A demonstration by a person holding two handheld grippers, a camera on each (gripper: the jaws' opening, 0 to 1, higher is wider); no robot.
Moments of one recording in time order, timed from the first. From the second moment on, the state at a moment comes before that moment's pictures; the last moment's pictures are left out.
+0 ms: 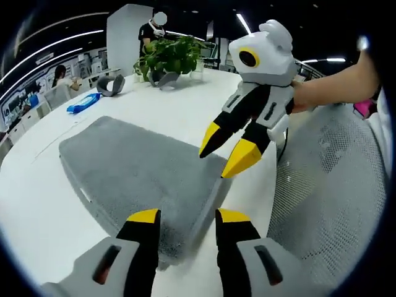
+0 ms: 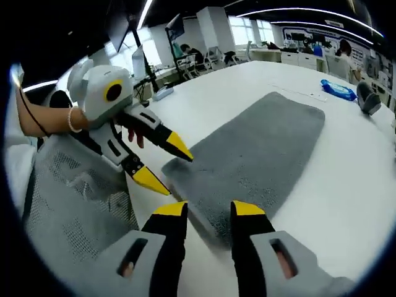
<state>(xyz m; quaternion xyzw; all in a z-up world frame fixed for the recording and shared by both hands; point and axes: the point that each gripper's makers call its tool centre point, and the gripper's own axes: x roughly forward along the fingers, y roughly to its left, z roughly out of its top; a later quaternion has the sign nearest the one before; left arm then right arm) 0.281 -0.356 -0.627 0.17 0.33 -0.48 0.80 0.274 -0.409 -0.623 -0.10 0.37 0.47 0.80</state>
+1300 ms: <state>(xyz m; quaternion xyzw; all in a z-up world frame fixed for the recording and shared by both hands) 0.292 -0.334 -0.653 0.31 0.32 -0.44 0.78 0.288 -0.434 -0.650 -0.24 0.36 0.43 0.79</state>
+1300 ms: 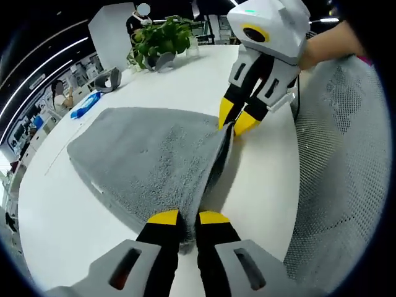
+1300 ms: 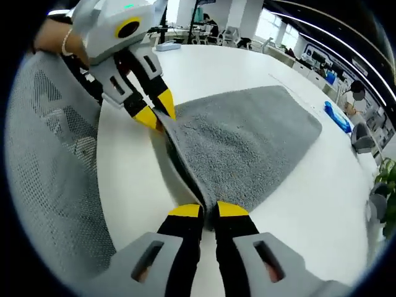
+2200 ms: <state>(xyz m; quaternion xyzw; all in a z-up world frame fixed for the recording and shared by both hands) 0.254 -0.323 -0.584 0.26 0.36 -0.46 0.77 0.243 -0.423 -0.577 -0.19 0.39 0.48 0.76</state>
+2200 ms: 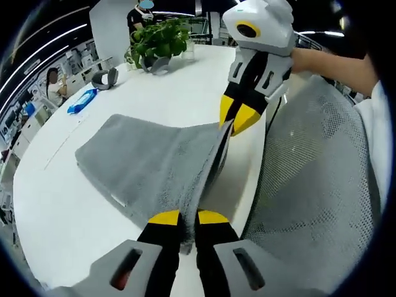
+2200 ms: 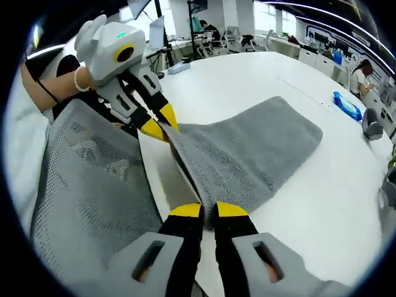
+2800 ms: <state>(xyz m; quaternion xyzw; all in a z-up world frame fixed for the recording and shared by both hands) 0.228 -0.322 -0.537 0.26 0.35 -0.47 0.77 0.217 -0.423 -0.531 -0.20 0.39 0.50 0.75</state>
